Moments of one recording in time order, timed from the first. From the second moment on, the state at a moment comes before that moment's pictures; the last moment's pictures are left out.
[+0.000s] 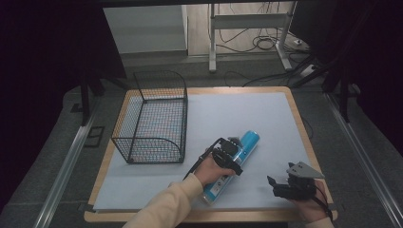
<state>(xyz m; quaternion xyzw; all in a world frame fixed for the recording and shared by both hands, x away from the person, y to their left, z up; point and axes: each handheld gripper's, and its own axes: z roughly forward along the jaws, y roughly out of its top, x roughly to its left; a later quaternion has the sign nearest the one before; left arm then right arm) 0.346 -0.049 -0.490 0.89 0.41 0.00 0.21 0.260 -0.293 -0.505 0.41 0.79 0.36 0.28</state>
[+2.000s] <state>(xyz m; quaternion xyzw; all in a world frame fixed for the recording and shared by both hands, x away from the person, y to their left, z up) 0.357 0.011 -0.415 0.86 0.41 0.03 0.31 0.261 -0.295 -0.505 0.41 0.79 0.36 0.29</state>
